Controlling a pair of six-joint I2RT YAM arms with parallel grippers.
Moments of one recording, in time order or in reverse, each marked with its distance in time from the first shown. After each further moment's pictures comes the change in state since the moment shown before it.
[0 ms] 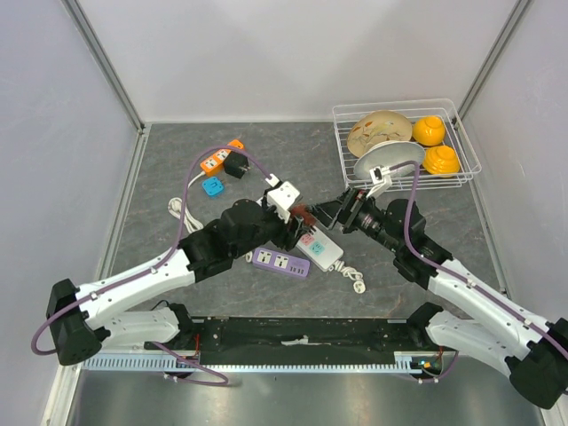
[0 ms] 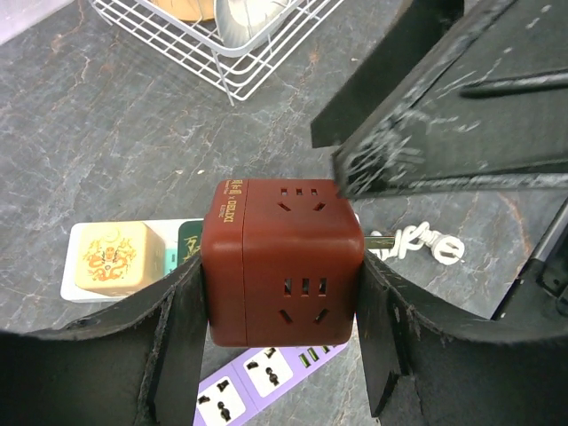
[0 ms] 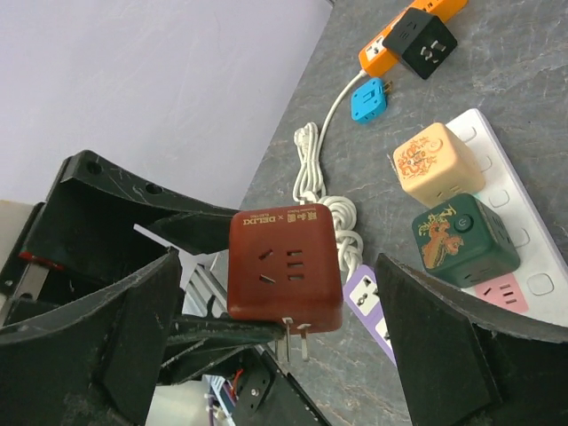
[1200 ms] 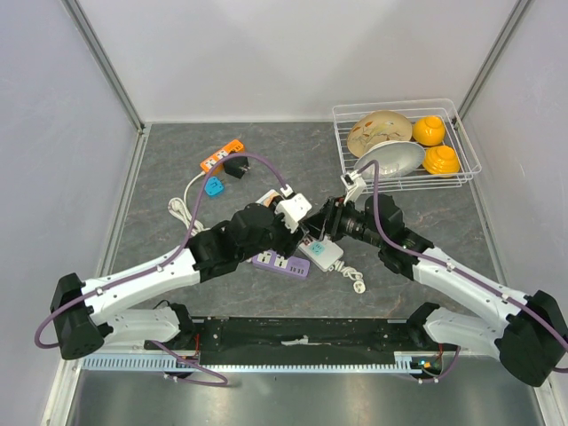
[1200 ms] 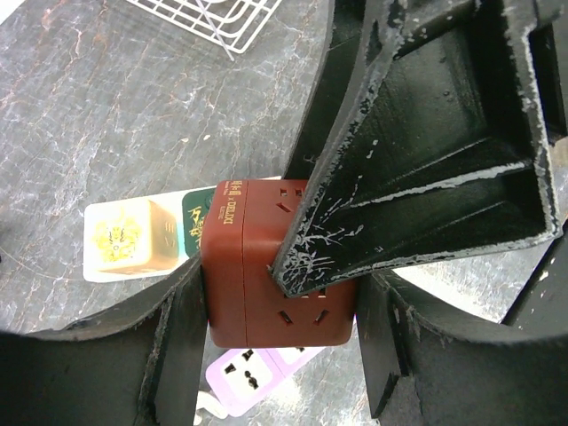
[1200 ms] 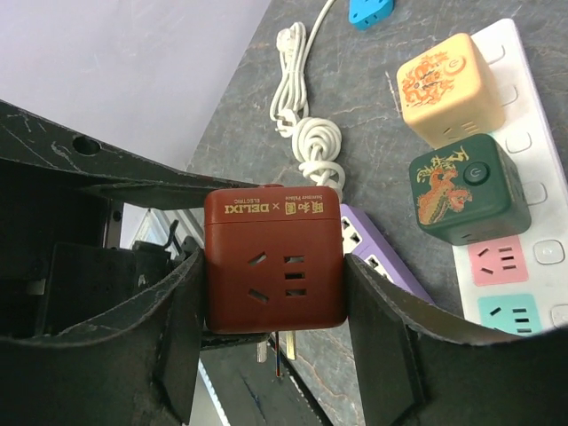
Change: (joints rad) left arm -0.059 0.057 0.037 -0.104 -0.047 0.121; right arm 0.036 0.171 0.028 -0.019 -0.149 -0.134
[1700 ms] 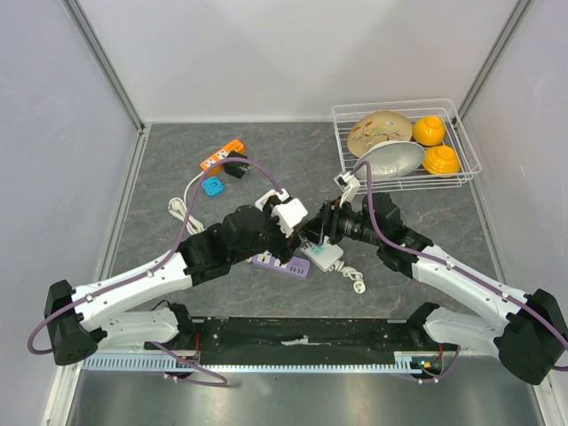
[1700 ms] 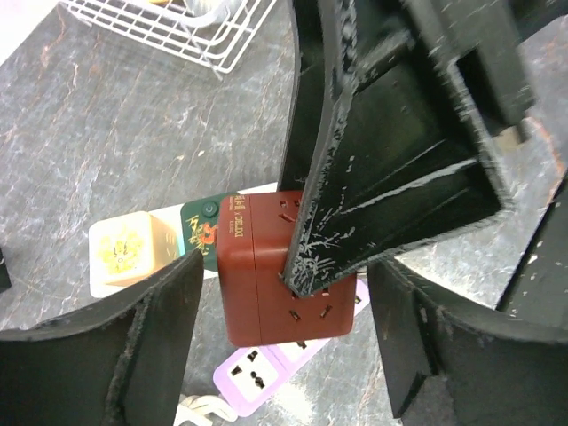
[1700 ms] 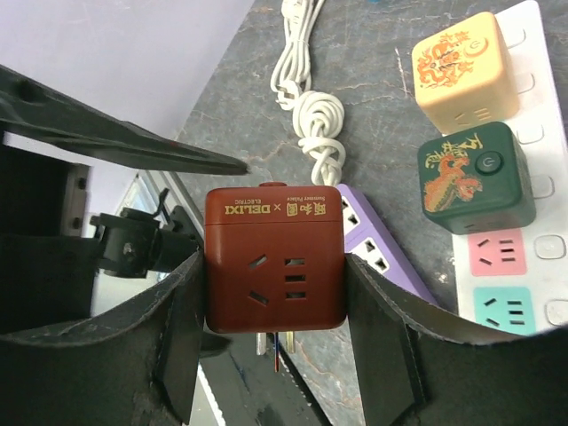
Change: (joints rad) left arm 0.003 -0.056 -0.028 -0.014 0.049 0.065; right arm 0.002 0.018 0.031 -0.048 -0.069 -0.076
